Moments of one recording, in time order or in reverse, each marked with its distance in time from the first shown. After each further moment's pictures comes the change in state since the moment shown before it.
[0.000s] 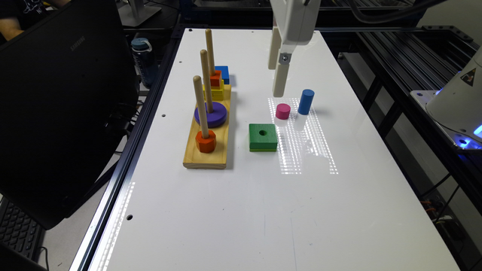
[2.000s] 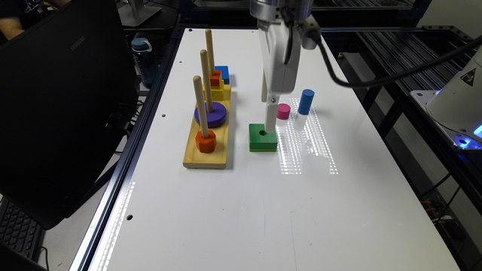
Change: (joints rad) arm -0.002 0.183 0.029 0.027 -0.006 0.124 0.031
